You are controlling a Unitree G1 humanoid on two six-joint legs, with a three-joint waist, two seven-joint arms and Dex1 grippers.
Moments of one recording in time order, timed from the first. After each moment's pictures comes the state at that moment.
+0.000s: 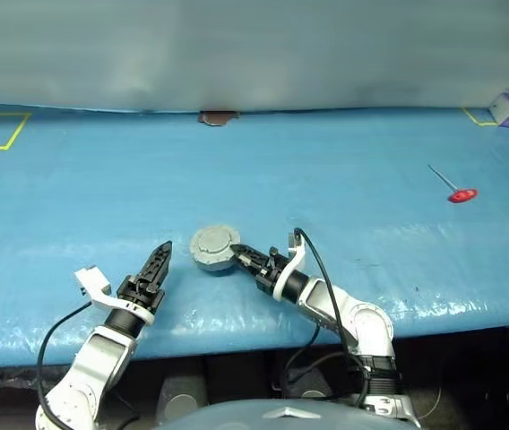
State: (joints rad) left arm 0.32 -0.07 0.45 -0.45 -1.41 0.80 -0.05; right arm -0.13 0.08 -0.08 0.00 1.48 0.95 -0.14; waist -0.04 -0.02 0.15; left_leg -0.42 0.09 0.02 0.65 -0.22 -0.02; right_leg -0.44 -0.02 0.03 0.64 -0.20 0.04
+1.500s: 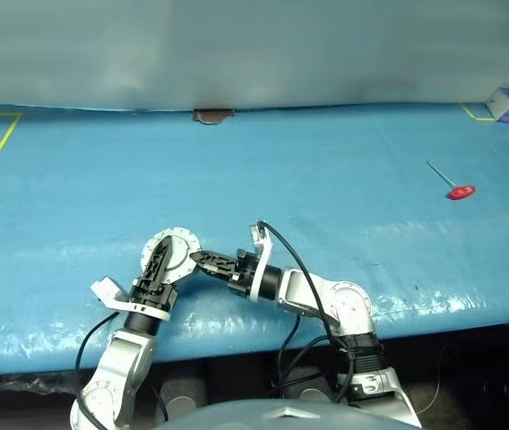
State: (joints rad) left arm 0.34 -0.06 0.26 -0.27 -1.64 0.61 -0.21; right arm -0.22 0.08 0.07 0.02 1.50 1.10 -0.08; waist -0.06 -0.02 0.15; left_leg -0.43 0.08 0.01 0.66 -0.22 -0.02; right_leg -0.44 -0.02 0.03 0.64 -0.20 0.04
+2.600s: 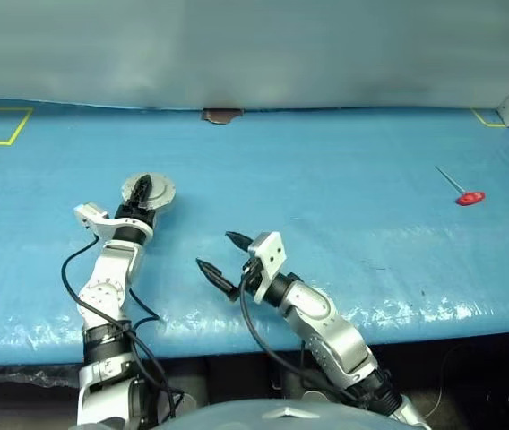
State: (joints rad) left arm -0.32 0.10 0.44 0.17 -1.34 0.40 0.04; right arm -0.03 -0.12 0.49 -0.14 0.25 0.08 0.42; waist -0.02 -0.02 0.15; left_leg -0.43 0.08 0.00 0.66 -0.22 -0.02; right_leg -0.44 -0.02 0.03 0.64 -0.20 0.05
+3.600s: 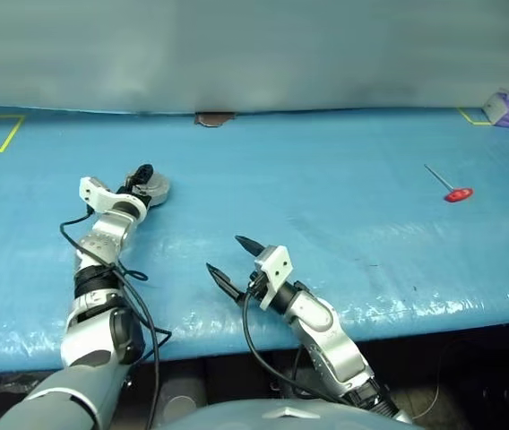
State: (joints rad) left arm -0.60 0.26 0.57 0.63 -0.98 0.50 -0.04; right arm 0.02 -0.08 0.42 -0.01 0.13 -0.09 0.46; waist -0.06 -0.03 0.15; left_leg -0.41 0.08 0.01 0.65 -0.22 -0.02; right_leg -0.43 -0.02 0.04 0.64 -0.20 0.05
